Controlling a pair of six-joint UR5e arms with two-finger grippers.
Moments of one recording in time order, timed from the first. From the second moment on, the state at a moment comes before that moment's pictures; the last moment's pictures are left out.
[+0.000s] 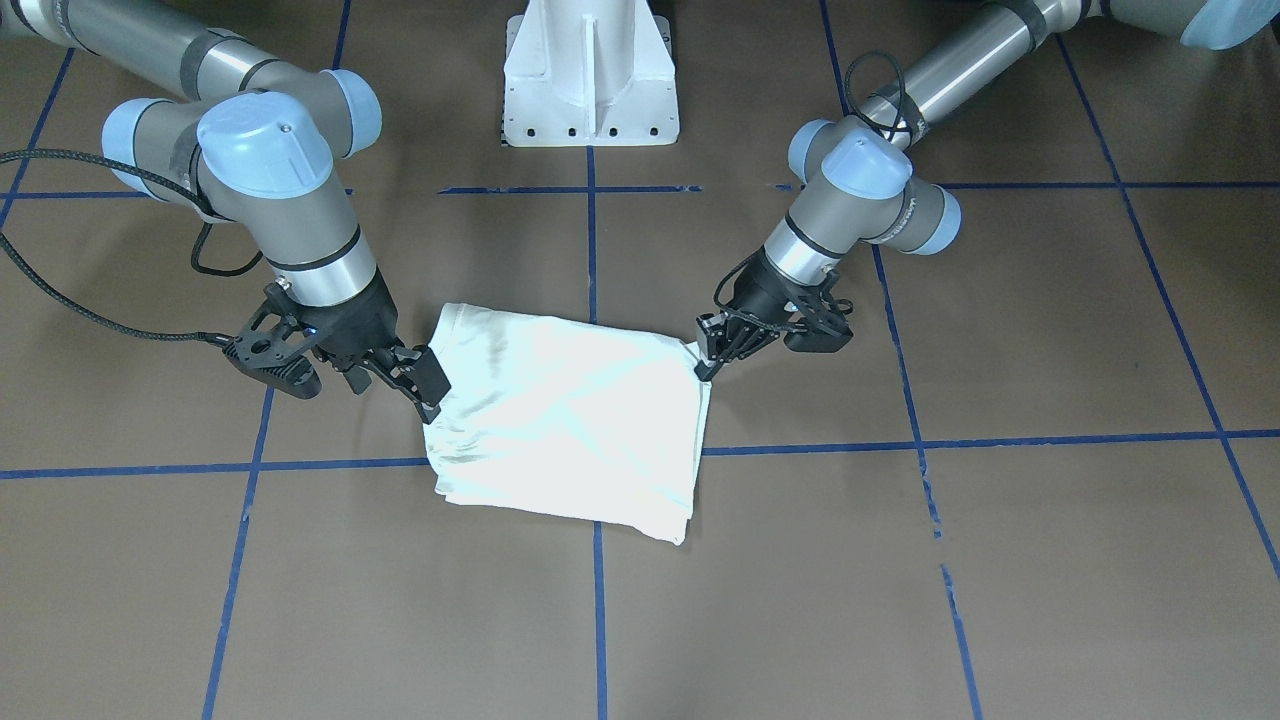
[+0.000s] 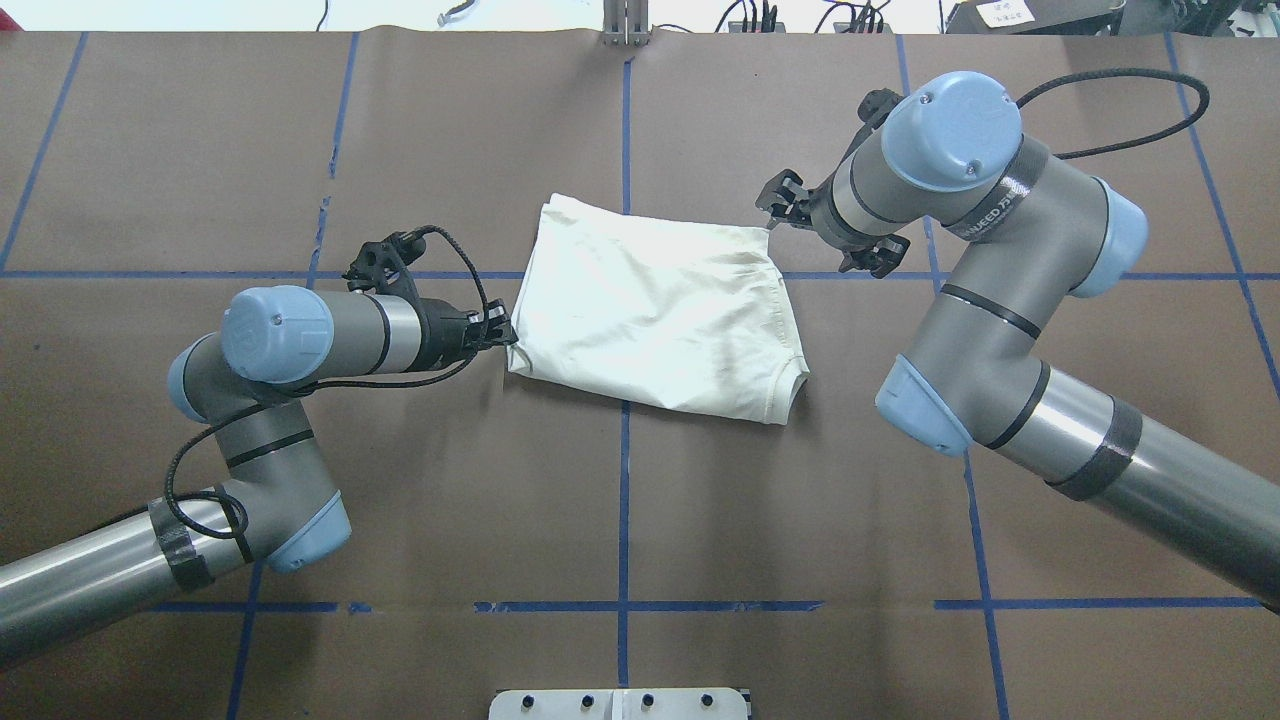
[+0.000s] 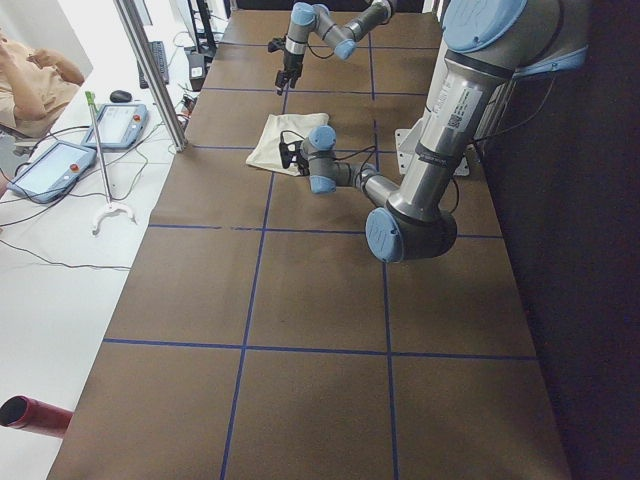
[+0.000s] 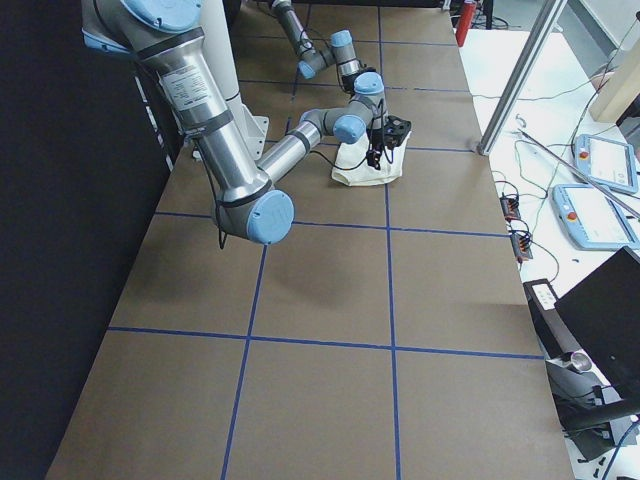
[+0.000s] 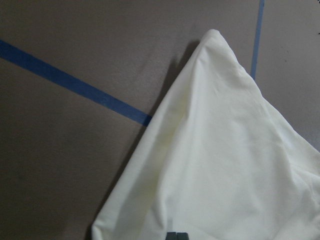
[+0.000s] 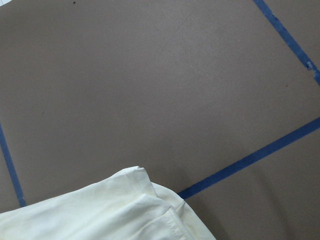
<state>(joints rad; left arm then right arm) -0.55 -2.05 -1.39 -2.58 -1.73 -1.67 0.74 -1.03 1.66 -1.35 1.85 1.60</state>
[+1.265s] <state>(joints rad) -0.88 -1.79 -1.68 -2.47 -2.02 -1.22 0.93 -1.13 1.68 -1.35 2.00 1.34</state>
